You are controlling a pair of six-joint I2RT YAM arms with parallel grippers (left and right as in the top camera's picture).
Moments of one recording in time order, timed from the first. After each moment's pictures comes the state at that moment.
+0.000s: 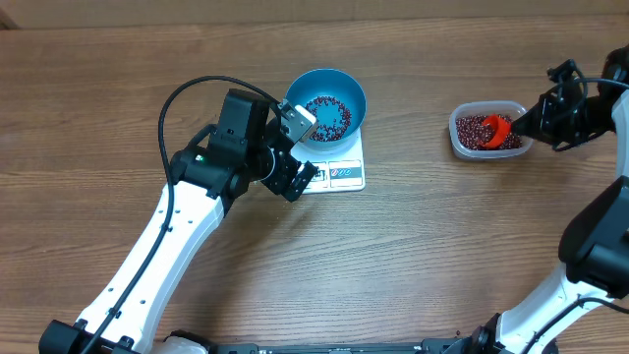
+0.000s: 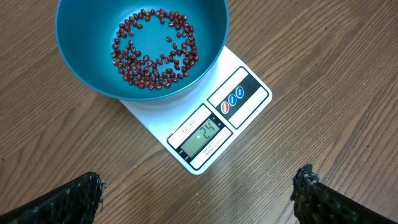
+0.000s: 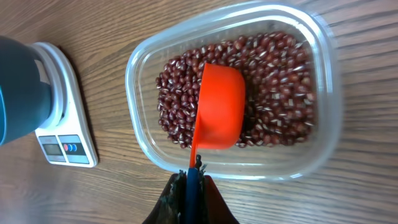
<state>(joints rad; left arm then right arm) -0.37 1.45 1.20 -0.71 0.23 0.29 -0.43 2.02 1.76 -1.24 -0.53 -0.24</state>
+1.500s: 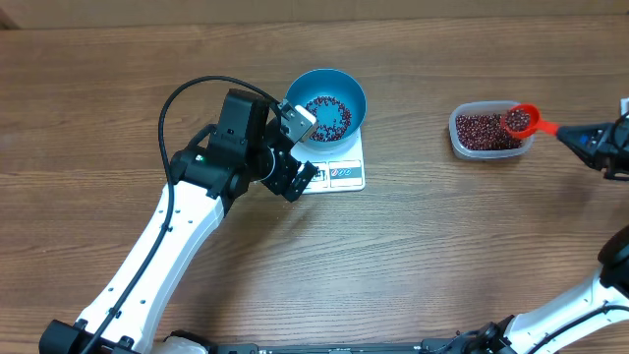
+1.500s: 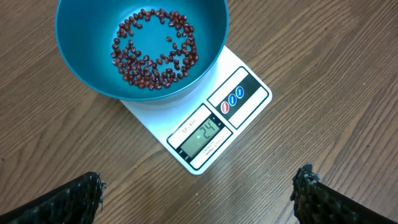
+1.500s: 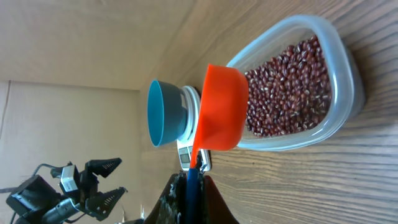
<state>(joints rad) -0.37 1.45 1.20 -0.71 0.23 0.29 -0.79 2.07 1.74 -1.55 -1.14 -0.58</state>
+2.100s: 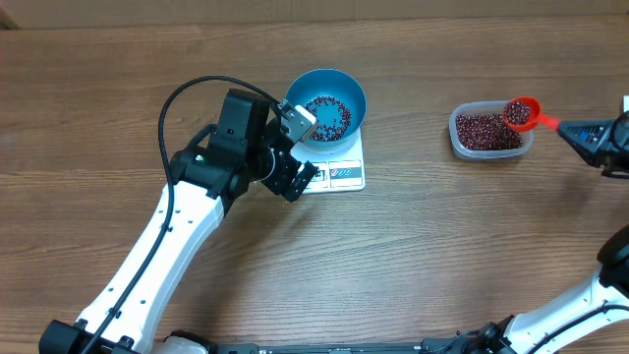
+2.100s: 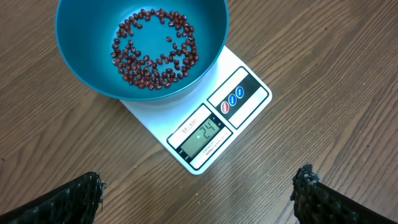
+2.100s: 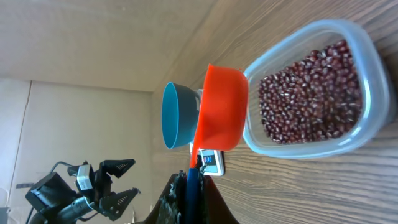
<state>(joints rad) -0.37 1.45 1.20 -0.71 0.23 0.29 -0.77 2.07 1.74 -1.58 -1.21 -0.61</state>
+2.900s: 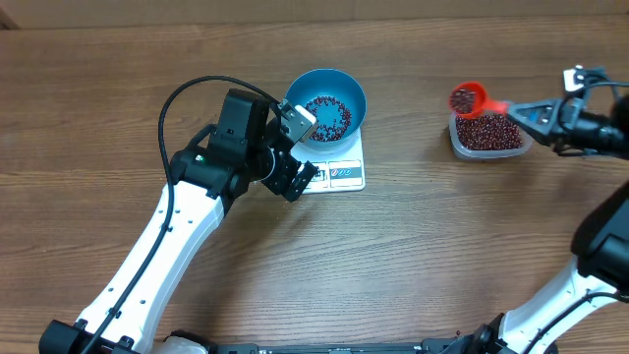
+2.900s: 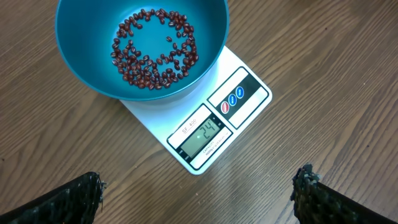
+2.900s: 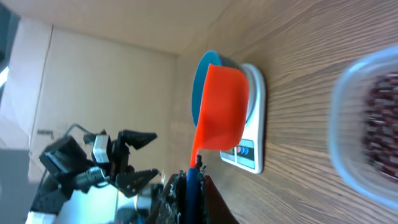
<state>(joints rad) -0.37 1.45 1.20 -0.71 0.23 0.29 -0.52 2.07 1.74 -1.62 -1.30 -0.69</state>
